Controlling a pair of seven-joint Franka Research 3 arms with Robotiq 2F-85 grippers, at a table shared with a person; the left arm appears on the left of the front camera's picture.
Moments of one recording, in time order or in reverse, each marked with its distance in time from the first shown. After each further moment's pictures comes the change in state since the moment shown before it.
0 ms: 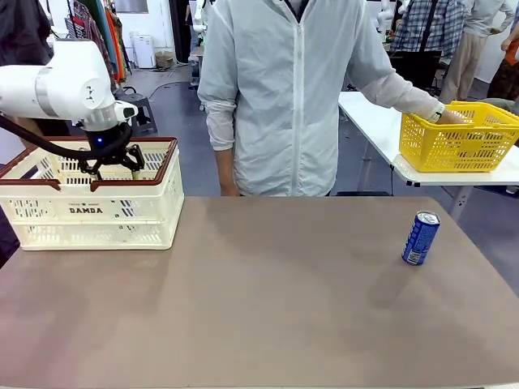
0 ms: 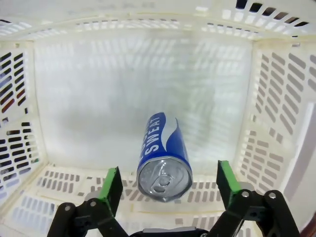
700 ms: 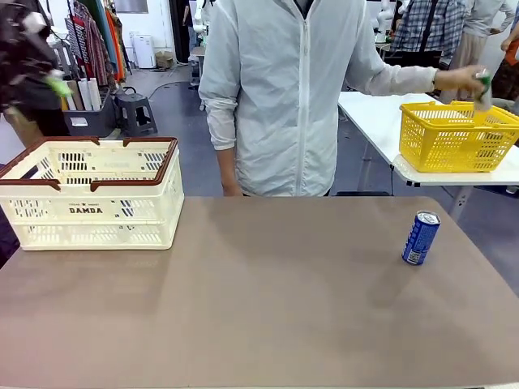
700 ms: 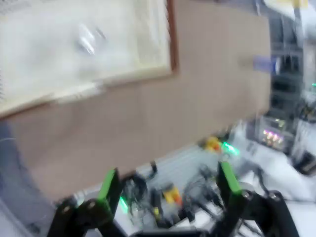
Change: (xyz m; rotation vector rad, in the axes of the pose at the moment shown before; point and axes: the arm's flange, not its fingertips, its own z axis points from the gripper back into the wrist) left arm -0.137 0.116 0.239 -0.604 0.106 -0.175; right arm 0.000 0.000 0.000 0.000 0.001 0.000
